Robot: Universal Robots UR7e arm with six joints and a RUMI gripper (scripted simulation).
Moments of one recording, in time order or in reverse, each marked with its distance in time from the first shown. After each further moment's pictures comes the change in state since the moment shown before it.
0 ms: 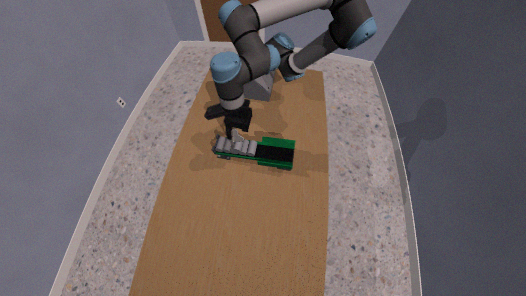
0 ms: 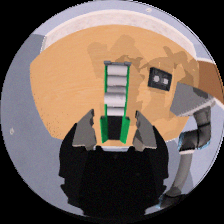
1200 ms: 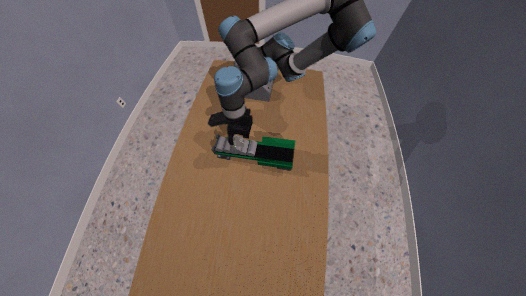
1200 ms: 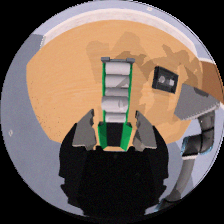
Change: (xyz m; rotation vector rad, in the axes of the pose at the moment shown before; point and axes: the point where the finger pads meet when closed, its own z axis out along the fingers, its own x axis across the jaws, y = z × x) arm 0.000 0.000 0.046 0.000 0.000 0.000
